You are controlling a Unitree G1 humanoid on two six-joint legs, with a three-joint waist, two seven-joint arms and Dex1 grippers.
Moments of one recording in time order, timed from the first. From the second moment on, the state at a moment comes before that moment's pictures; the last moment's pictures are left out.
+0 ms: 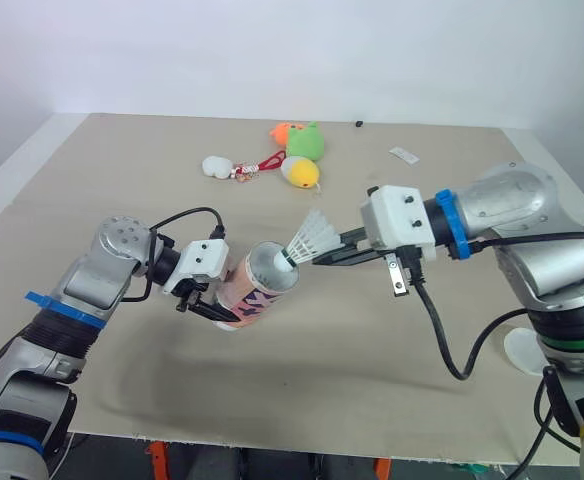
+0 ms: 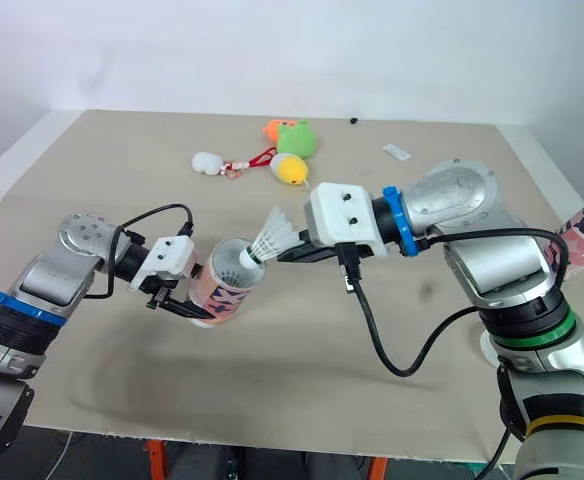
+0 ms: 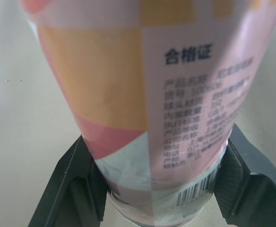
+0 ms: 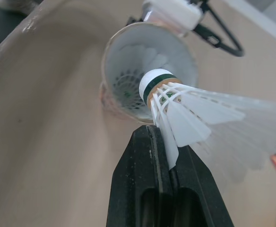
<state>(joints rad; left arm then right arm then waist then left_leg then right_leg) -0.71 0.72 -0.30 0.15 -0.13 0.19 -1.54 -0.89 -0.80 0.30 -0.28 0.29 0.37 1.35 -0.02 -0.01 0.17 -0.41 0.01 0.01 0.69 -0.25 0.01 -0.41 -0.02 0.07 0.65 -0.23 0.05</state>
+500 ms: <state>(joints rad) -0.71 0.72 -0.31 0.16 -0.14 0.19 -1.54 -0.96 -0.73 0.23 -0.28 0.46 0.48 1.42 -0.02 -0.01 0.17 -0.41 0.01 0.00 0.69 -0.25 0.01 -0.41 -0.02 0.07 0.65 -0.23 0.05</state>
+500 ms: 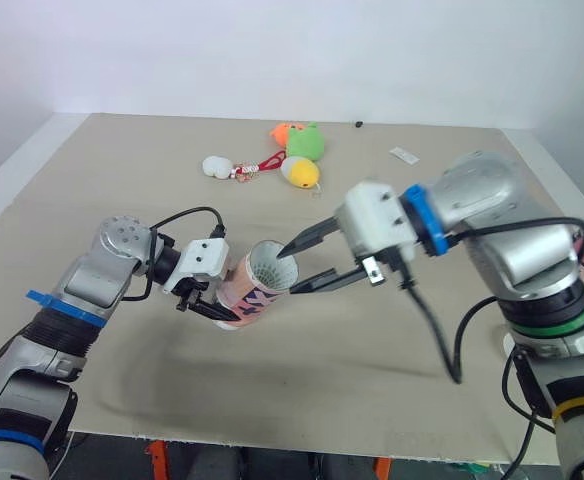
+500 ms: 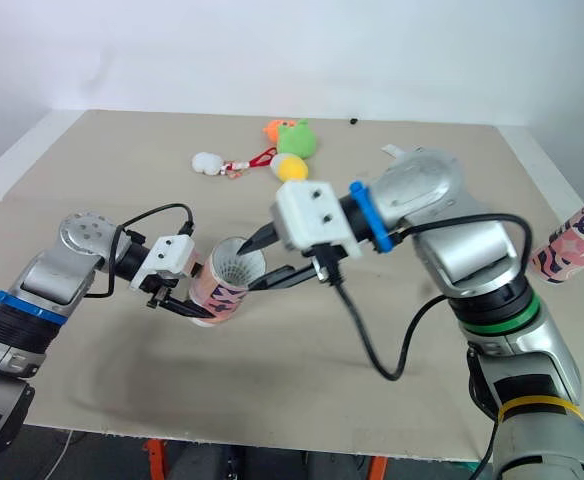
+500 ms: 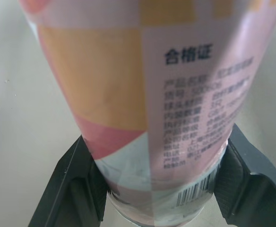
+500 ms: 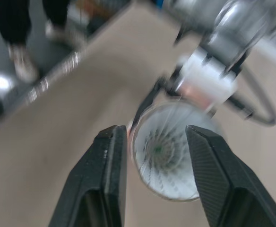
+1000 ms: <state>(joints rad) -0.72 0.71 -0.31 0.18 -0.13 0.18 -1.55 -0.98 -0.62 0.36 -0.13 0.33 0.50 1.32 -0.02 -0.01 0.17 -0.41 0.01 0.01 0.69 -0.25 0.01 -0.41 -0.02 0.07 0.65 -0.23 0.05</state>
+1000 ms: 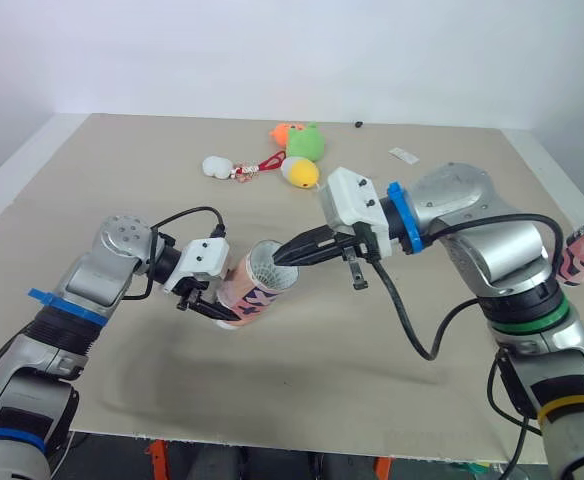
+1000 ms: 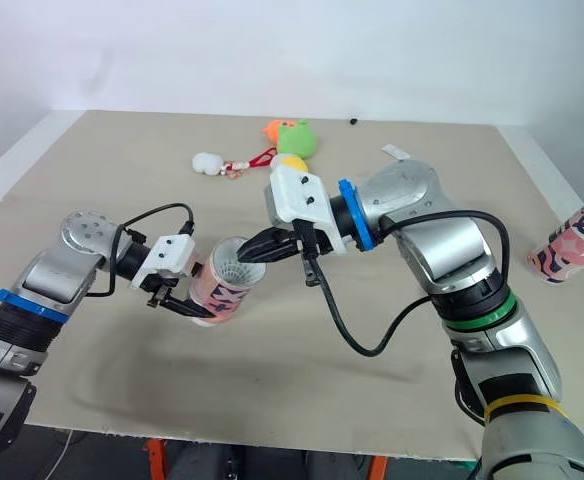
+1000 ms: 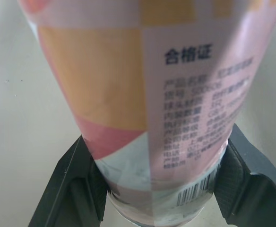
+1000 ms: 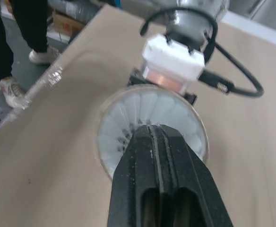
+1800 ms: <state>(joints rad) -0.72 0.72 -0.30 0.19 -0.14 0.21 -1.56 -1.22 -0.33 0.58 0.29 0.09 0.31 1.53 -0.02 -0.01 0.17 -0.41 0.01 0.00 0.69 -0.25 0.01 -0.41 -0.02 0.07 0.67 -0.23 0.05</state>
